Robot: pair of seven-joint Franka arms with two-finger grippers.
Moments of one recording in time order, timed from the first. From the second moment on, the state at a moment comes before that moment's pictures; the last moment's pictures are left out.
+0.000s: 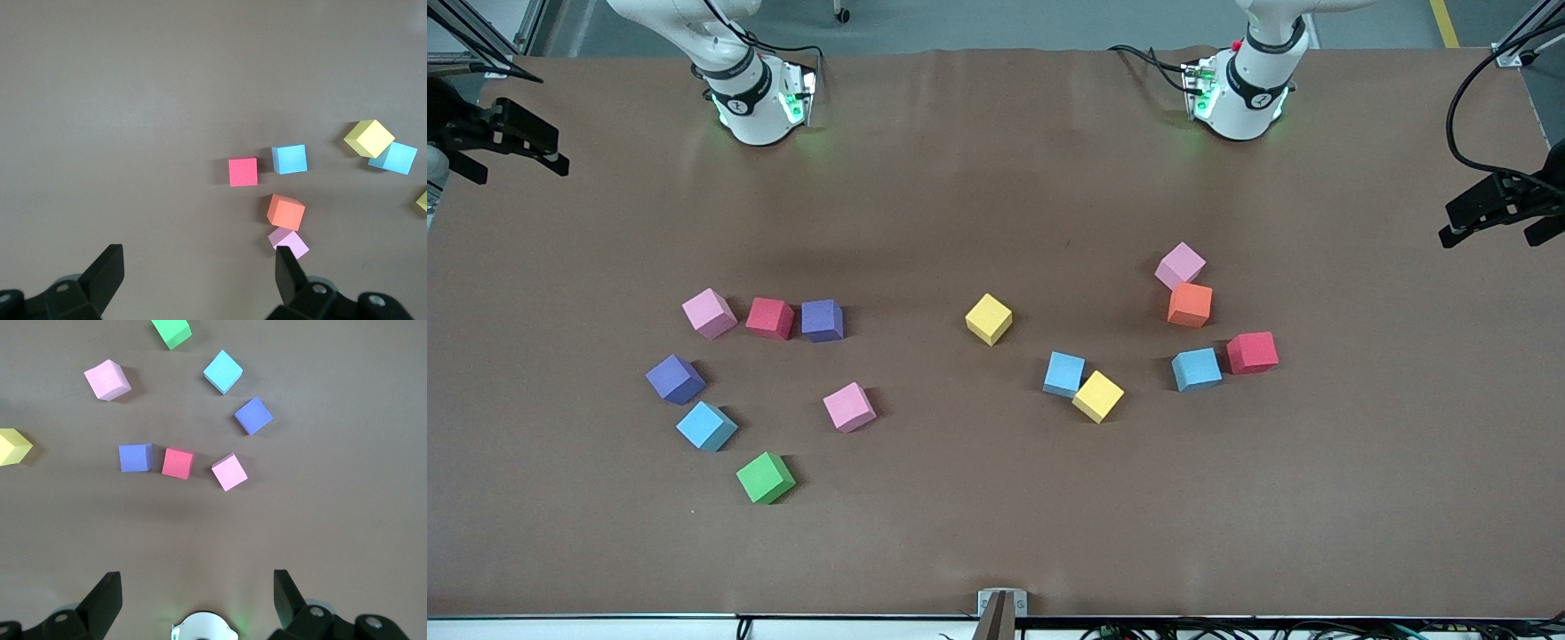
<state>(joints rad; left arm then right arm) 0.04 0.02 -0.03 -1.49 -0.01 1.56 -0.01 0.03 -0.12 -0.04 -1.58 0.02 1.38 -0.10</state>
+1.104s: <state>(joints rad) 0.04 0.09 -0.03 -1.51 -0.01 1.55 -0.02 0.03 -0.12 -0.04 -1.58 0.02 1.38 -0.10</state>
